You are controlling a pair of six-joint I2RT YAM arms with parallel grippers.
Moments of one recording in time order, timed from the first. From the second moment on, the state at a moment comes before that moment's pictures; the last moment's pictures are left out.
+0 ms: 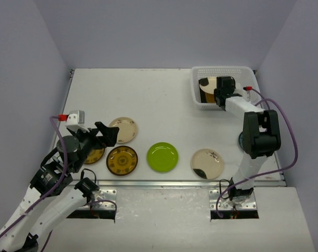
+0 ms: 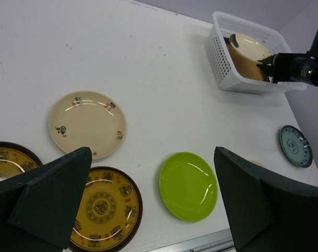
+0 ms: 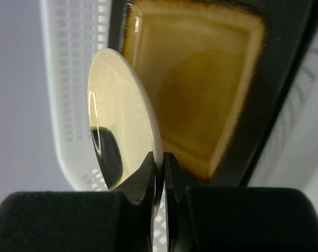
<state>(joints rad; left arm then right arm) -0.59 0.42 0.78 -0.63 -0.35 -0.52 0.08 1.86 1.20 -0.04 0.48 1.46</state>
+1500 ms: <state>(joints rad) -0.59 0.45 0.78 -0.62 -0.43 -0.53 0.57 1.82 1.06 -0.43 -0.40 0.09</state>
